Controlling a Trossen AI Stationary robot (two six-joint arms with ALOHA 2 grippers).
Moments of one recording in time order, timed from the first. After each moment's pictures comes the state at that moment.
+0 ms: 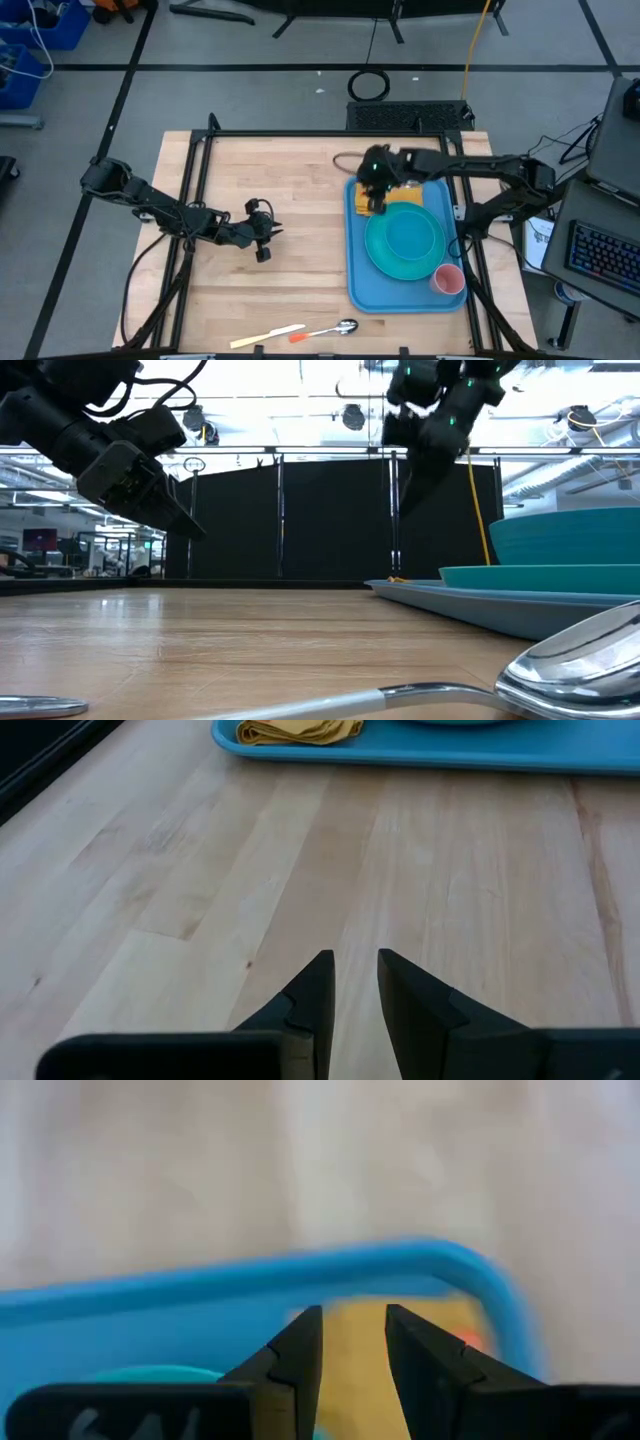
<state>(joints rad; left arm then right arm) -0.31 1.27 0.39 0.19 -0.50 -0.29 -0.28 1.45 1.04 -0.61 -0.09 -0.12</state>
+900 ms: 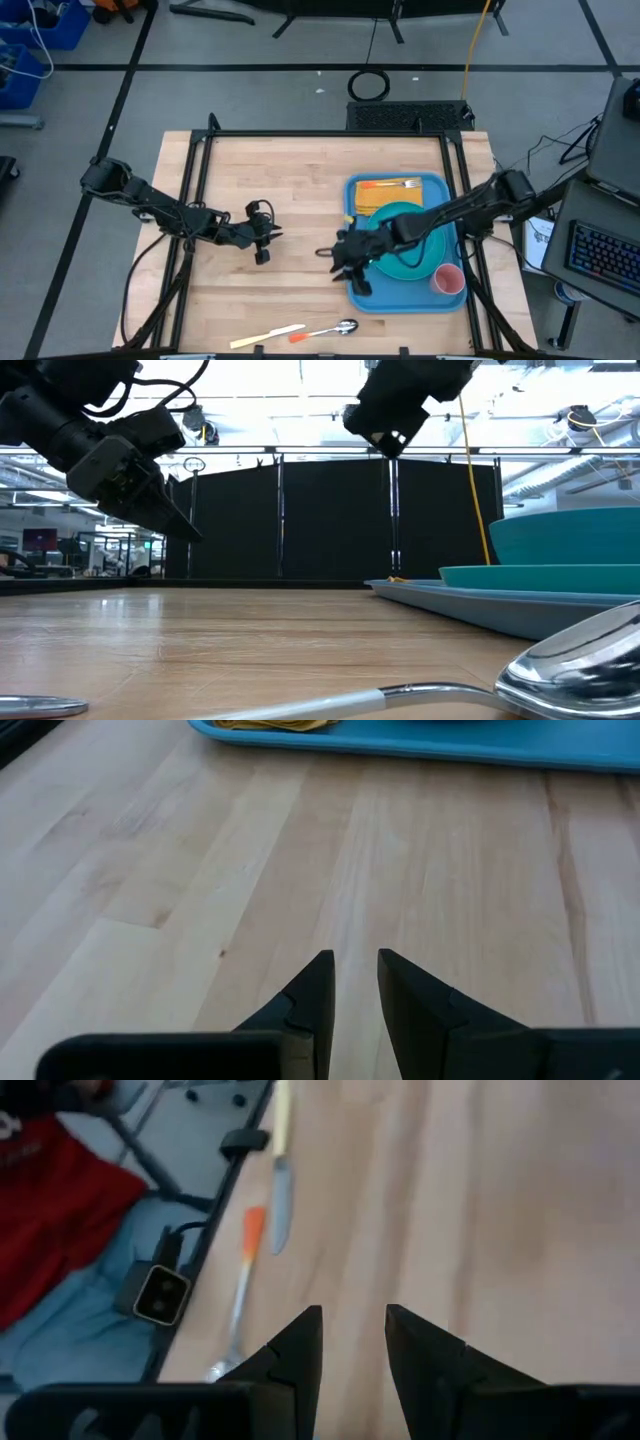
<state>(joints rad) -0.31 1.27 0.39 0.18 -0.44 -0.32 0.30 1.67 1.12 -0.15 -0.19 0.27</state>
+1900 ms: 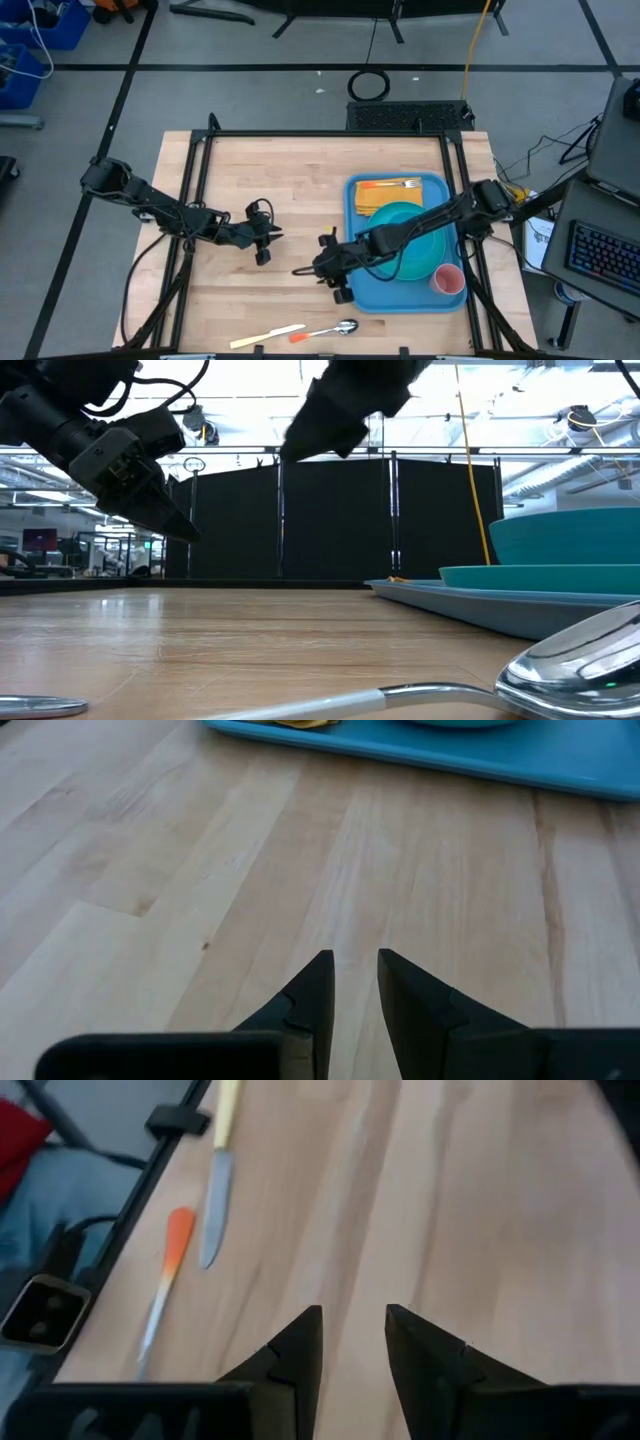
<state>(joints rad) -0.31 1.27 0.39 0.19 -0.42 -0.40 0.31 1.87 1.35 -0.27 -0.05 0.11</state>
